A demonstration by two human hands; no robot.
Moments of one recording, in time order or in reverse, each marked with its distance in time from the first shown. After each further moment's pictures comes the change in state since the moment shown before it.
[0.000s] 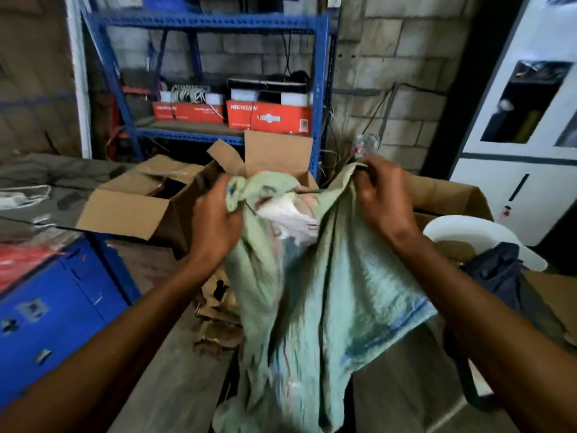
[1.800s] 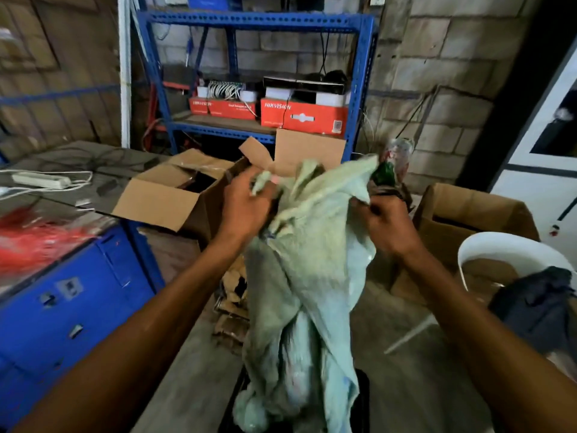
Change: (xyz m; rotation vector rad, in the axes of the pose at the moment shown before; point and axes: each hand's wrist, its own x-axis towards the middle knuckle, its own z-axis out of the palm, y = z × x) left_hand 0.028 -0.013 0.001 -0.262 0.012 -0.199; right_hand 0.000 0.018 0.056 0.121 -0.357 0.085
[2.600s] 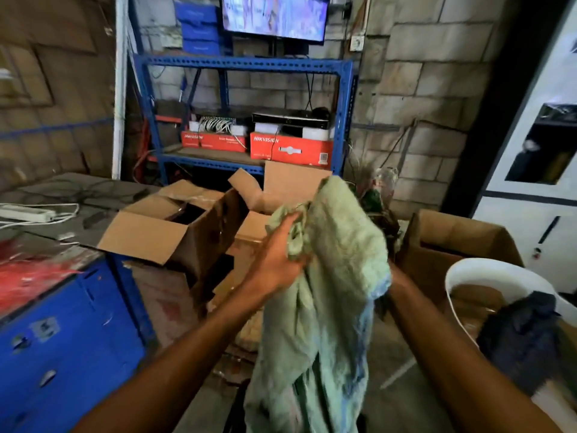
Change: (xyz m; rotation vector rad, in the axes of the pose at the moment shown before) left_hand -0.016 0.029 0.037 -0.052 -0.239 -0.076; right_hand -0.023 -0.043 -0.026 0.638 -0.135 0.413
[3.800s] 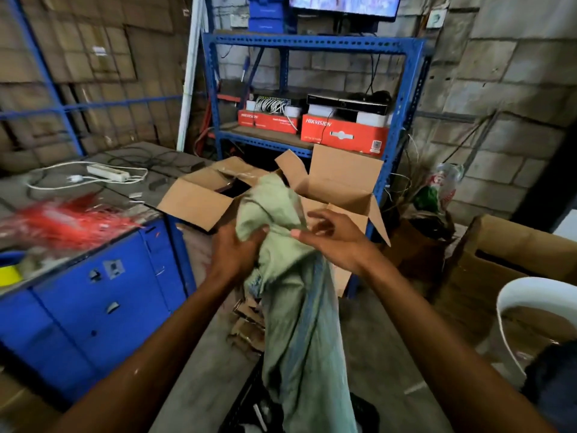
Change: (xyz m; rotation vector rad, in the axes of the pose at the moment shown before) left_hand -0.044 -0.060 -0.044 -0.062 0.520 -0.160; right_hand 0.041 0.004 0.054 -0.287 -0.252 -0.230
